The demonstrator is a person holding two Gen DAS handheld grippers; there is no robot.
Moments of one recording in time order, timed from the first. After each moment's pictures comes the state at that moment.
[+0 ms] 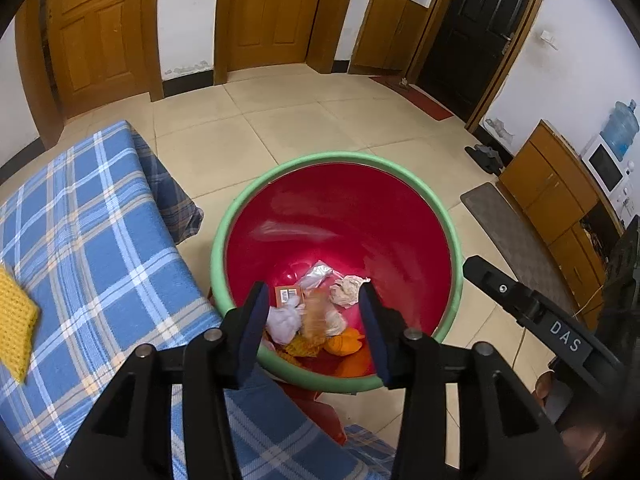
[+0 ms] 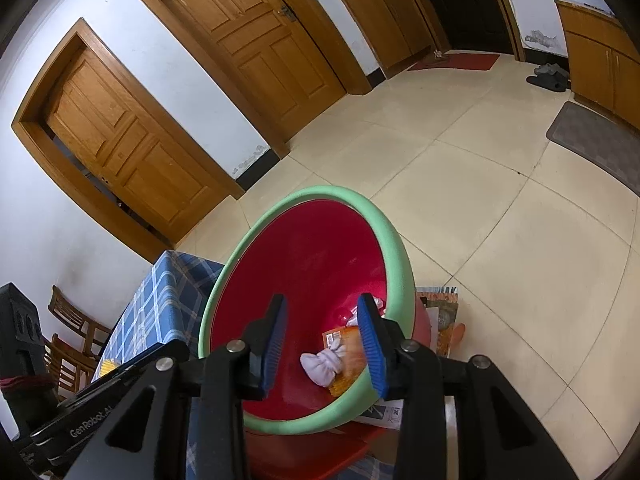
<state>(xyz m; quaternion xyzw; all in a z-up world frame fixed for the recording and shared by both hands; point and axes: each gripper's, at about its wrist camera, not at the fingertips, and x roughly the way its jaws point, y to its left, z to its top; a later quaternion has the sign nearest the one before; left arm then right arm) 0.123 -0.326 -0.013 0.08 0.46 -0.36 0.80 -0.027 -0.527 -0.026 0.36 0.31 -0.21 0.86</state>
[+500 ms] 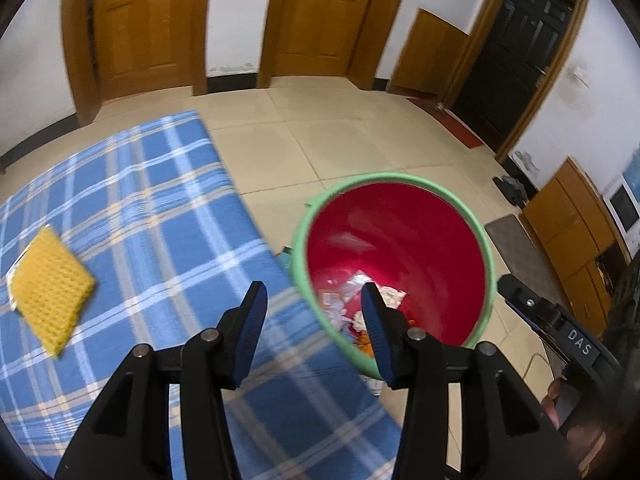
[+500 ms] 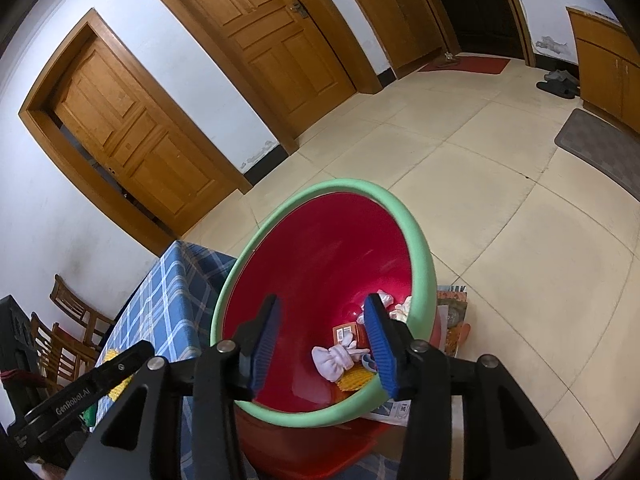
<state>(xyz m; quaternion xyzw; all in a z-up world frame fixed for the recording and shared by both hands) 0.144 -0.265 -0.001 0.04 0.46 -0.30 0.83 -0.022 -0.513 -0.022 0.35 0.31 -0.20 0.86</state>
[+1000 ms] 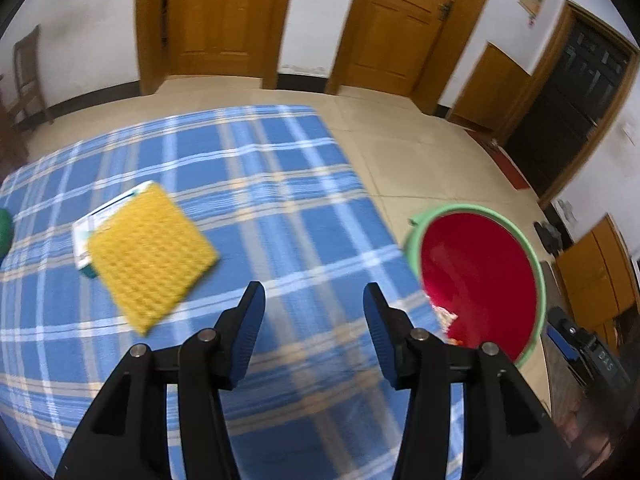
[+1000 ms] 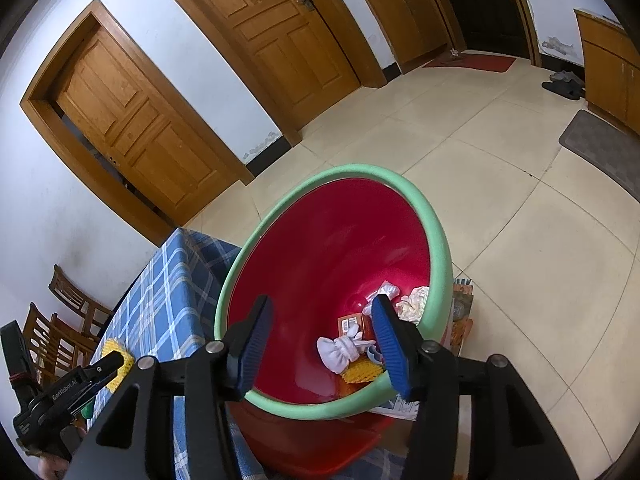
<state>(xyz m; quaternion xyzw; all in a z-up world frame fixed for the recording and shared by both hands) 0.175 -0.175 -0.009 -0.02 0.47 -0.20 0.86 -0.014 -0.501 -0.026 0.34 0.33 -0.19 0.86</state>
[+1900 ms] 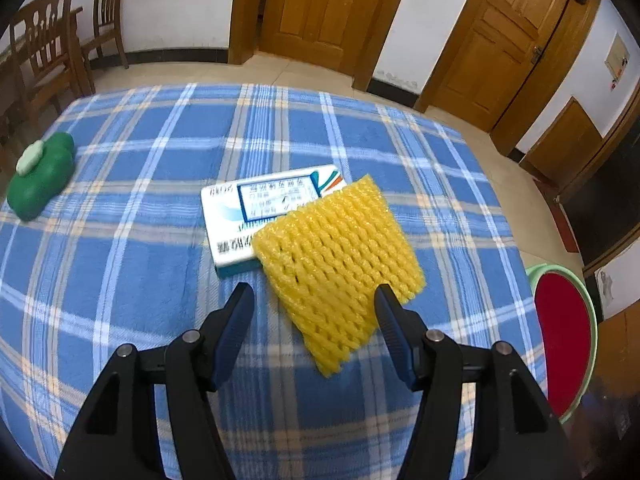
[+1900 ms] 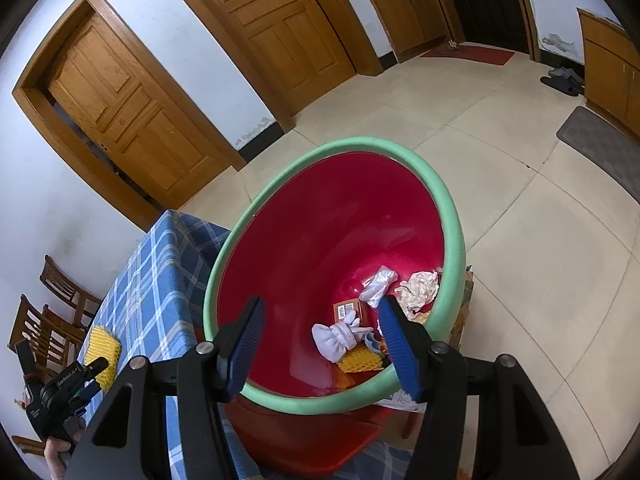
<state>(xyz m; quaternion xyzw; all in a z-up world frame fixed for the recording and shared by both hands) 0.222 -0.082 -0.048 -0.08 0.48 -0.07 0.87 -0.002 -0.493 -0.041 0.33 0.35 -0.20 0.85</state>
